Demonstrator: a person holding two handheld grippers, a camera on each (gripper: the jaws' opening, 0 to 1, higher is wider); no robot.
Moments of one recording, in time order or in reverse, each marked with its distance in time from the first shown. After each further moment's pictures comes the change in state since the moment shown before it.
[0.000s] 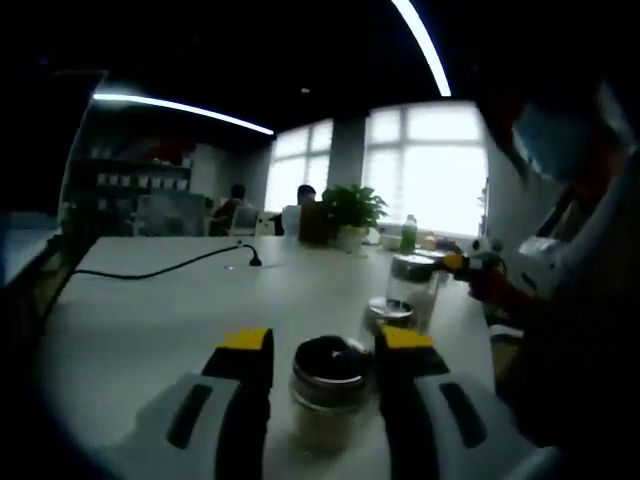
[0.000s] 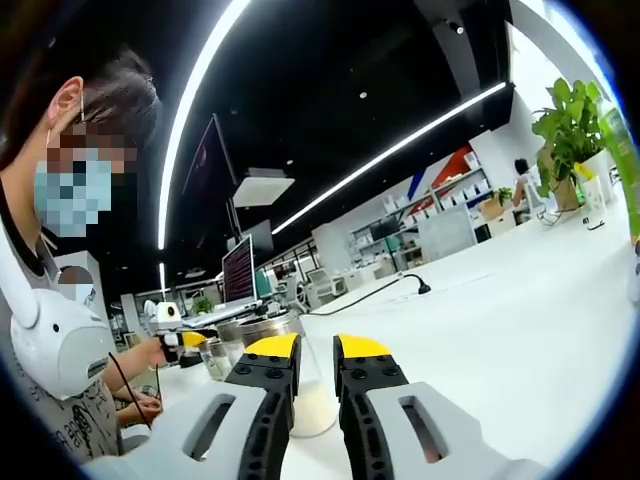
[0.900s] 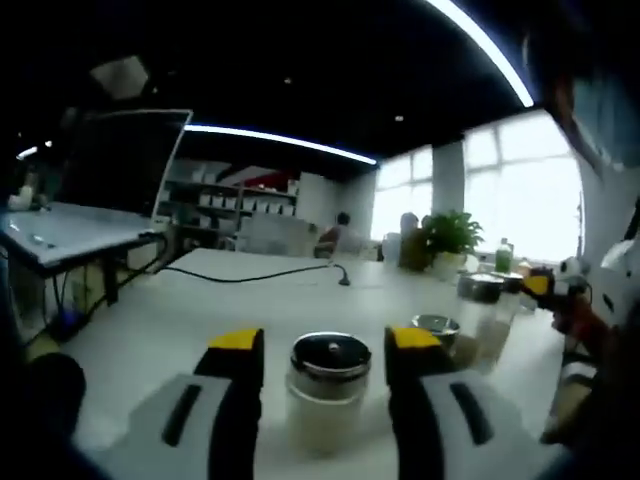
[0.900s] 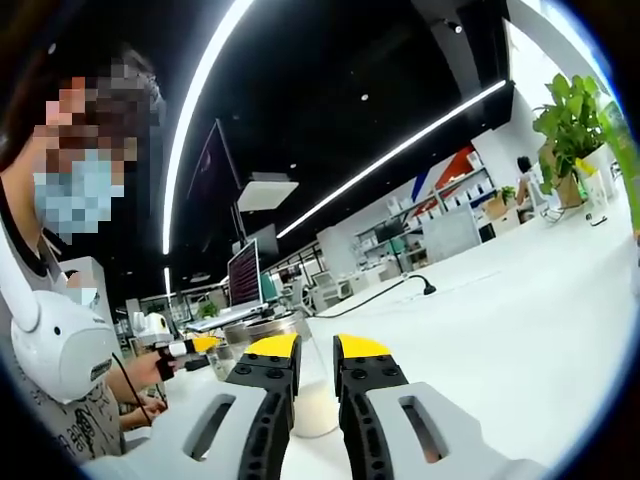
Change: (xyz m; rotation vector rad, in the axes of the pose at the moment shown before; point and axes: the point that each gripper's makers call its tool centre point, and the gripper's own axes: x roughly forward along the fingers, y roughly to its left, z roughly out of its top) left arm -0.008 0.003 -0.010 0.008 -0.082 0.458; right arm -0.005 0.002 0.001 0.015 -0.014 0.021
